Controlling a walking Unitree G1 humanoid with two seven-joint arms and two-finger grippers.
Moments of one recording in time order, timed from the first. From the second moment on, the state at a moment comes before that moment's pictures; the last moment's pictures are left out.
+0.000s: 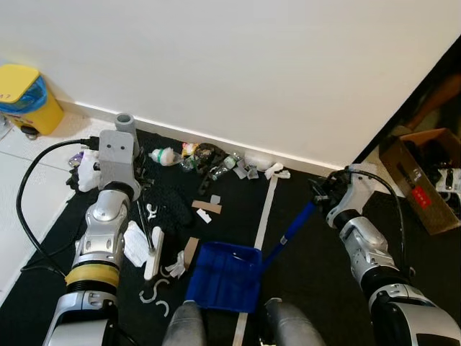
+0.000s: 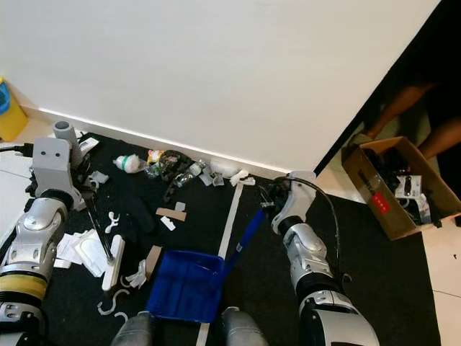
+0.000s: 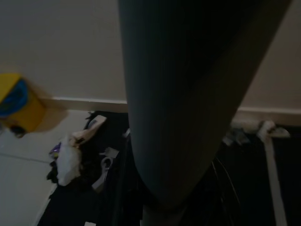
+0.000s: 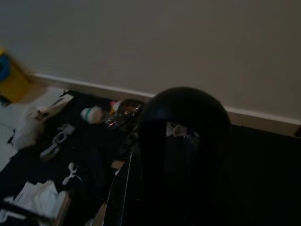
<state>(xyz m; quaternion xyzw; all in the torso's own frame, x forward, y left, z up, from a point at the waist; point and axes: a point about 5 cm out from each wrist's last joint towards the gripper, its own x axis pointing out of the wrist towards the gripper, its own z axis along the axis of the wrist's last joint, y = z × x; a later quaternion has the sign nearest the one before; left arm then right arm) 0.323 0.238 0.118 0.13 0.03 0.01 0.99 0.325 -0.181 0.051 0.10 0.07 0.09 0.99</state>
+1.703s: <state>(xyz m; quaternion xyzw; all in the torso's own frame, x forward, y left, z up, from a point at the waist) 0.374 0.193 0.169 0.27 0.02 -0.09 0.96 0.342 -0.177 0.073 -0.07 0.06 0.16 0.98</state>
